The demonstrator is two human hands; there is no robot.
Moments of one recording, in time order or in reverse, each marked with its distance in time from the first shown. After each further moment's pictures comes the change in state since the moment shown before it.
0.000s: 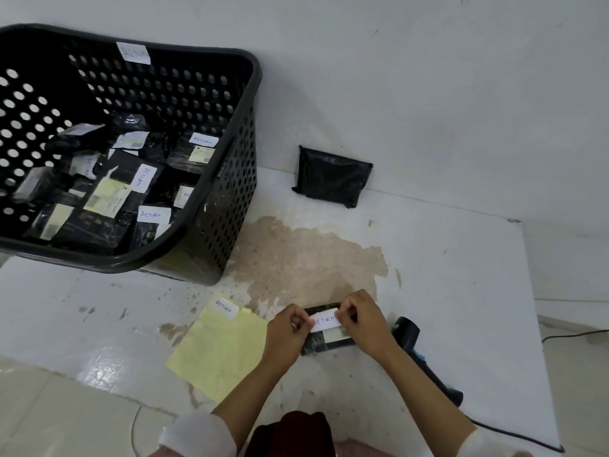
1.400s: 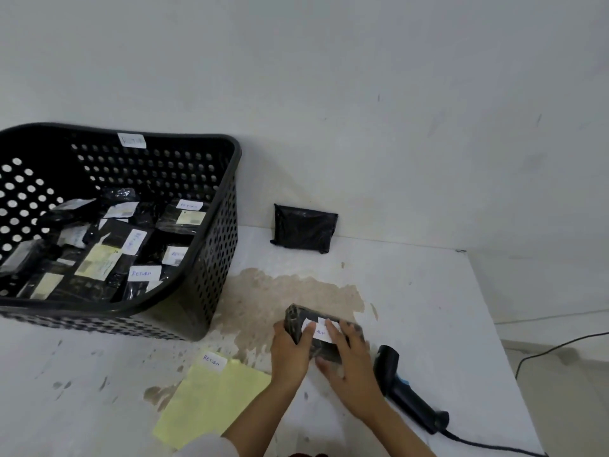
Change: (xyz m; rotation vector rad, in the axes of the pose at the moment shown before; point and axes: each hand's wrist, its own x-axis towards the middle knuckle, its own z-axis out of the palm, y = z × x) left_hand -0.012 0.068 0.001 -0.223 0.062 -0.015; right_hand -0.056 -0.020 0.008 -0.135 0.197 -0.101
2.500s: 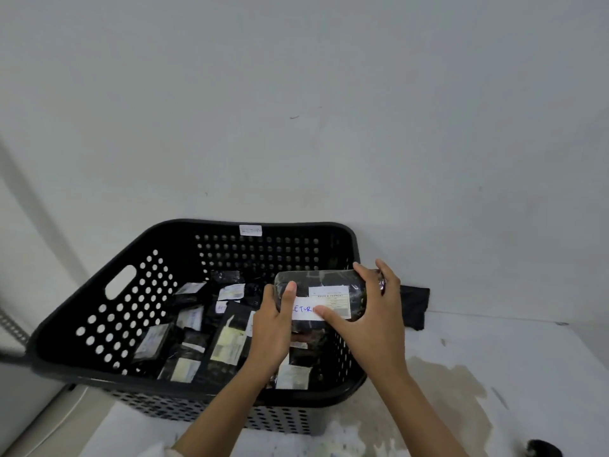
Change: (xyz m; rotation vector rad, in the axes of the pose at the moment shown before) left_hand 0.092 0.126 -0.299 -0.238 -0.077 0.429; right_hand 0.119 -0.315 0.012 0.119 0.630 -0.181
